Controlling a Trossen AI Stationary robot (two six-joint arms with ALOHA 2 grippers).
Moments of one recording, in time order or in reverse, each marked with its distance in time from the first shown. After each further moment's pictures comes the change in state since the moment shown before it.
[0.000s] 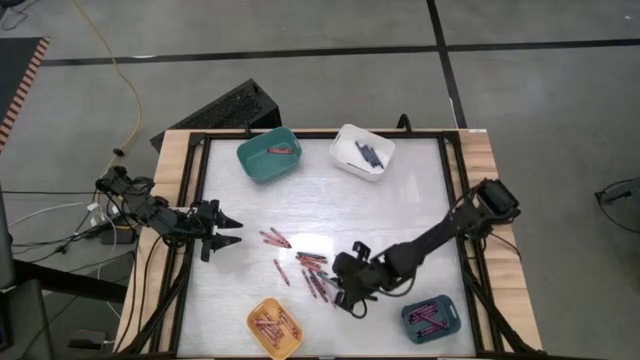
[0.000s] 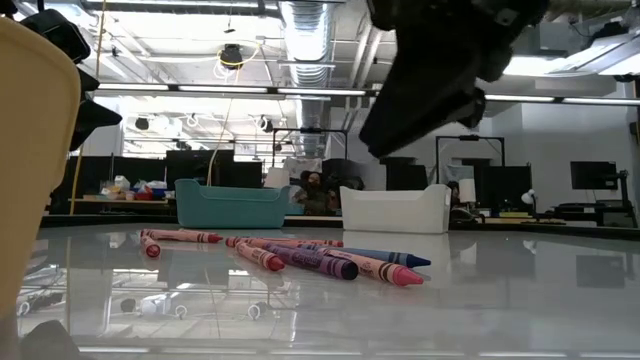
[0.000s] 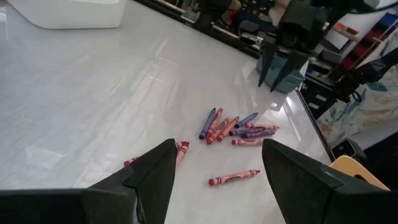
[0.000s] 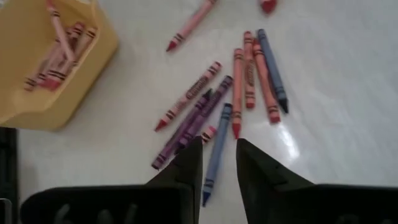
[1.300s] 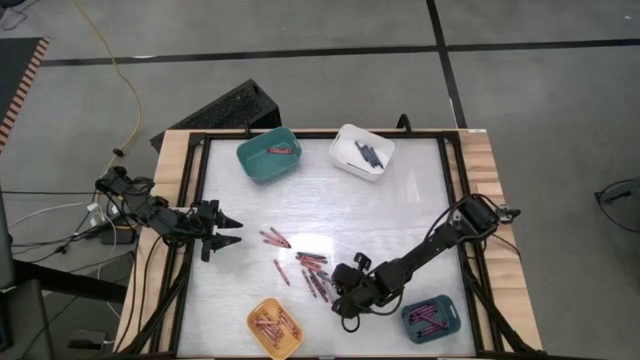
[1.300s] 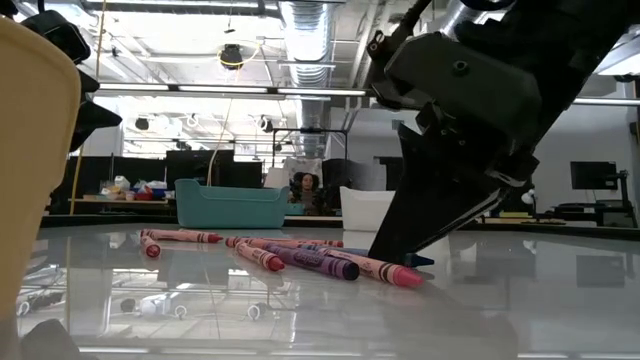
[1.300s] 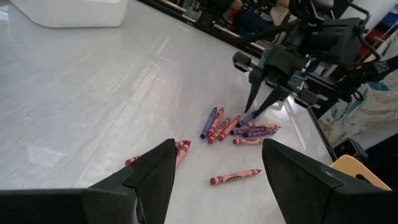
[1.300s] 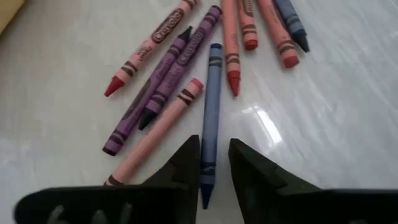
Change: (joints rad) left arm 0.000 0.000 0.000 -0.005 -0.002 -0.004; right arm 0.049 0.206 0.003 -0.001 0.082 0.143
